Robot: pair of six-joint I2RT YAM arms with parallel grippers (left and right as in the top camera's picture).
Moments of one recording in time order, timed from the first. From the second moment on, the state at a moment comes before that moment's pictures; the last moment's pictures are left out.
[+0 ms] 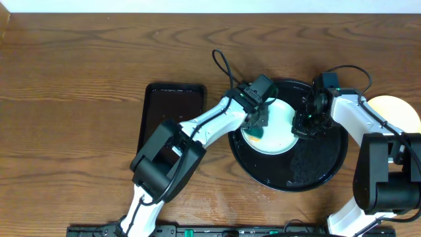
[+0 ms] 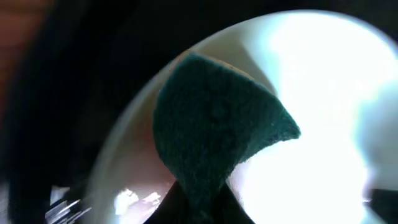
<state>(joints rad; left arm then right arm) -0.75 2.13 1.49 -0.55 0.10 -0.69 0.03 1.83 1.07 -0.82 -0.21 0.30</state>
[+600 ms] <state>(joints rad) -0.79 2.20 1.52 -0.53 0.49 -0.55 0.03 1.83 1.07 -0.81 -0.21 0.30</state>
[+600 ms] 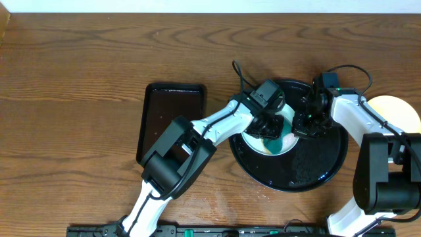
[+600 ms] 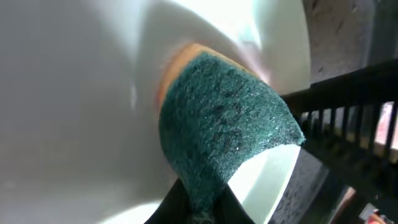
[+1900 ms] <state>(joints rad) -0.84 2.21 1.59 -0.54 0.36 -0.56 0.05 1.83 1.07 -0.81 -0.23 0.30</state>
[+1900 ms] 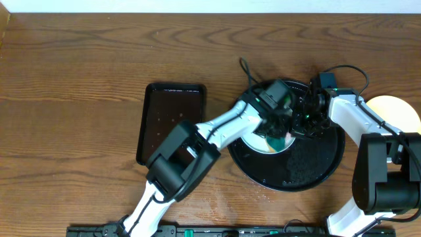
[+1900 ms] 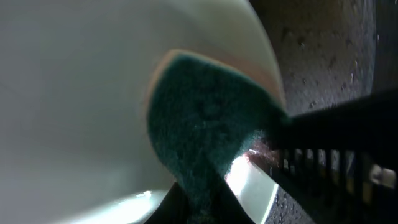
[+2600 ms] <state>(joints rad) -0.74 2.11 1.62 -0.86 -0.10 -0.56 0.05 1.83 1.07 -0.81 -0.23 0.30</state>
